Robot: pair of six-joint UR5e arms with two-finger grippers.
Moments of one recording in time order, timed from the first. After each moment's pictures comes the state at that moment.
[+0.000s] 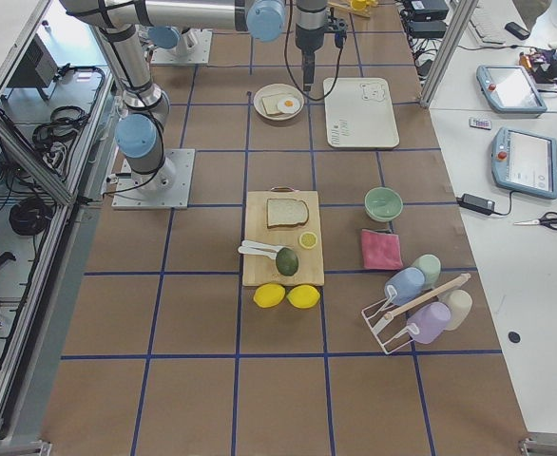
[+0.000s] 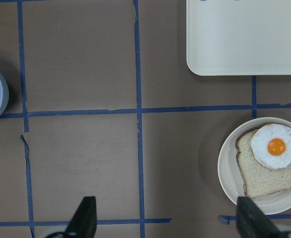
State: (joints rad) left arm -1.64 -1.53 -1.60 -1.48 1.58 -0.05; right arm 1.54 -1.55 1.59 -1.63 -1.58 0.00
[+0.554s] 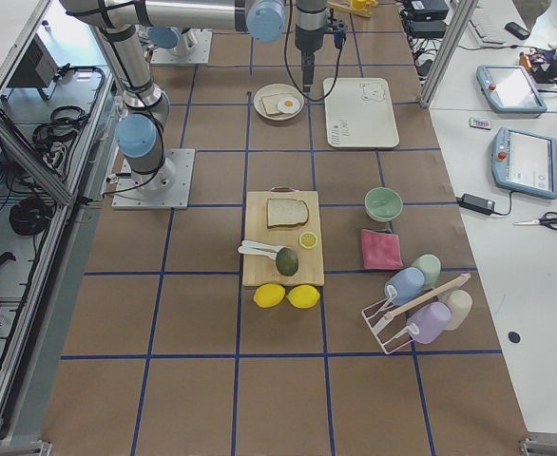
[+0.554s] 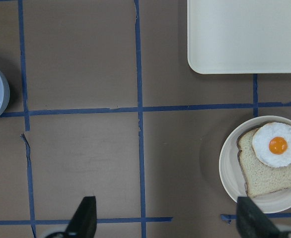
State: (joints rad) left arm -1.64 -1.53 -1.60 -1.49 1.58 -0.05; right arm 1.54 -1.55 1.59 -1.63 -1.58 0.00
